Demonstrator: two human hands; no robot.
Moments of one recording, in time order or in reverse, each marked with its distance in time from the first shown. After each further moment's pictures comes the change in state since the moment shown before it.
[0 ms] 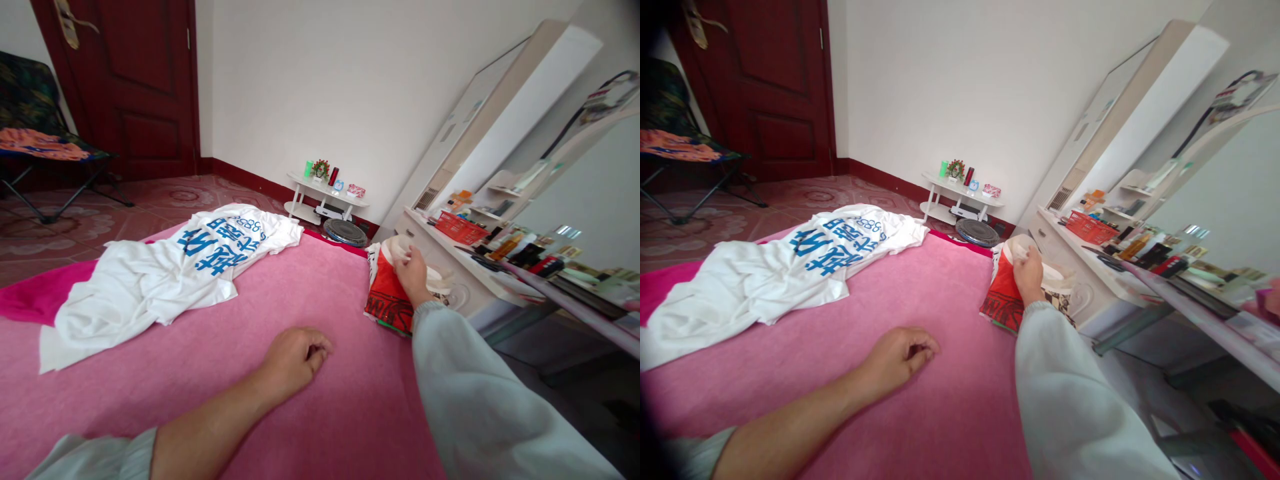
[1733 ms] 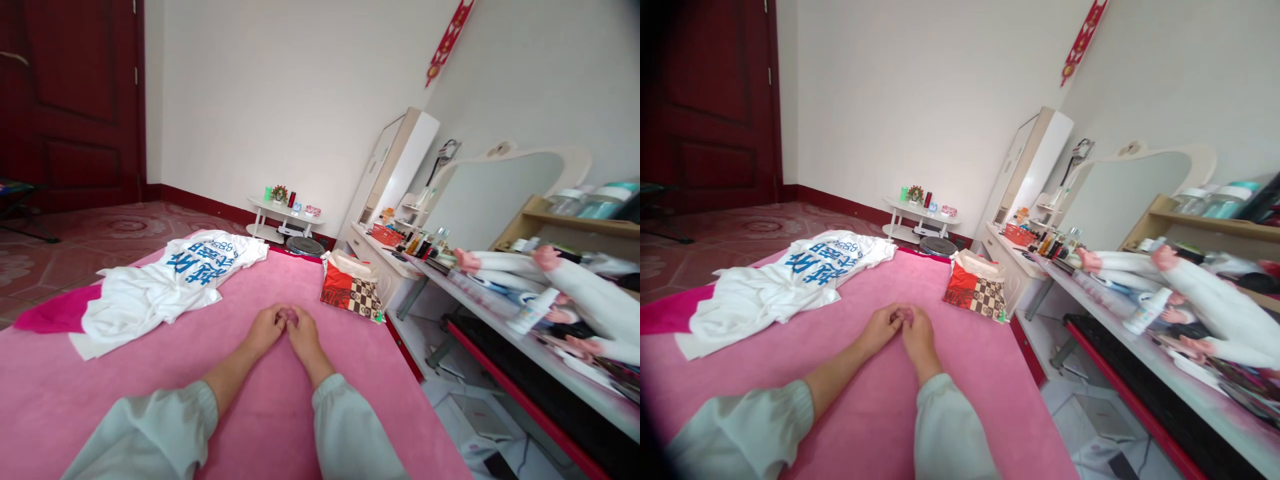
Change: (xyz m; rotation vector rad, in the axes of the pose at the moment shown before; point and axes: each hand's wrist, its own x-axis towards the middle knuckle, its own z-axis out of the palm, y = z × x) left_hand -0.007 -0.004 -0.003 -0.118 0.184 0.107; right_hand -0.244 -0.157 -0.053 0.475 -0.311 -0.052
